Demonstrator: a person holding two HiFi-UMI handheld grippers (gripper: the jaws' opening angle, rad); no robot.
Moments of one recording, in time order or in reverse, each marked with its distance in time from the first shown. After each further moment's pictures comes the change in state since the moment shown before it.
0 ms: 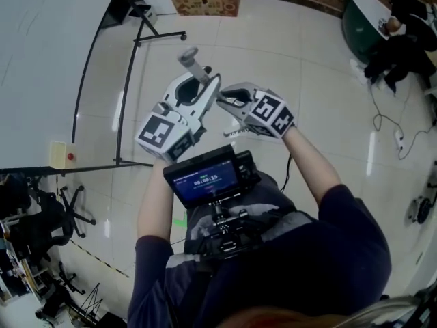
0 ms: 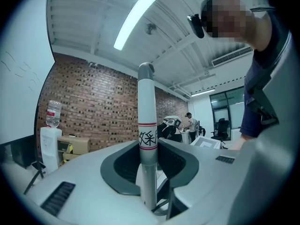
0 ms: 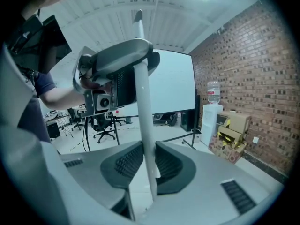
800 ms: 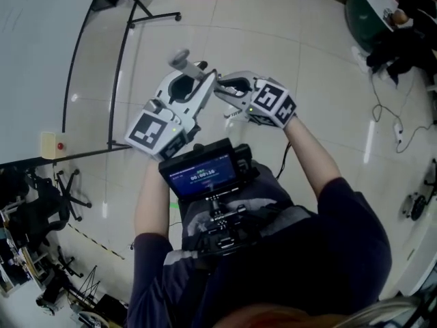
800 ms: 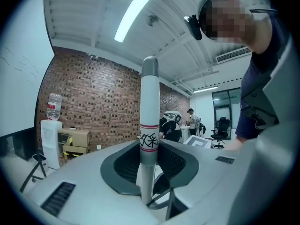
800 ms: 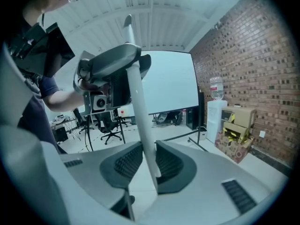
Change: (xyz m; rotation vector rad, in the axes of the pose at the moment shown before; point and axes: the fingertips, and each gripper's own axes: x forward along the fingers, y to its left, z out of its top) left arm -0.017 -0.007 -0.015 -0.060 0.054 0.033; right arm 0.005 0.013 -0.013 0.023 -0.007 0.092
